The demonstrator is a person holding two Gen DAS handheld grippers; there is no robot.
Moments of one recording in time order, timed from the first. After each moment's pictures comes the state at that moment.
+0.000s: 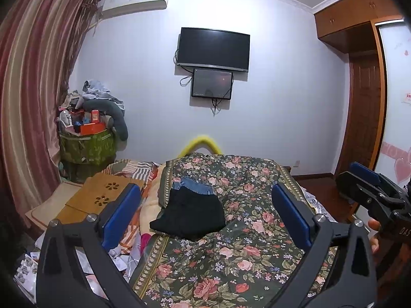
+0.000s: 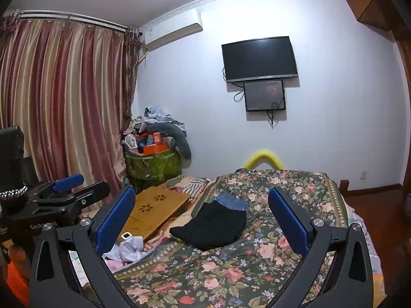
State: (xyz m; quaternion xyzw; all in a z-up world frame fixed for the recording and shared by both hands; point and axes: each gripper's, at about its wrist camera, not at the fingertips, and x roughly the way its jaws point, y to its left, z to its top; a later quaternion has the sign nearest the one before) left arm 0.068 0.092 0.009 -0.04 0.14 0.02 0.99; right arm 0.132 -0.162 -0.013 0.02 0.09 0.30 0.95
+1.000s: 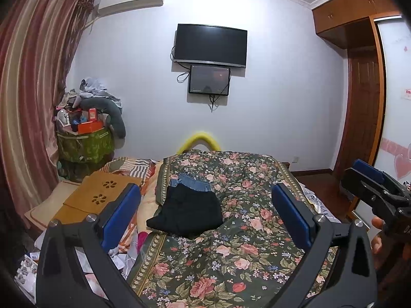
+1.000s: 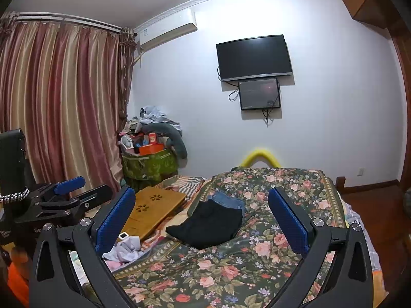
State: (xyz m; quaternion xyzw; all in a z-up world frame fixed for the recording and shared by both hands) left arm 0.075 0.084 0.005 -0.03 0.14 0.02 0.99; right arm 0.128 -0.168 -0.009 0.03 0.09 0.29 0.95
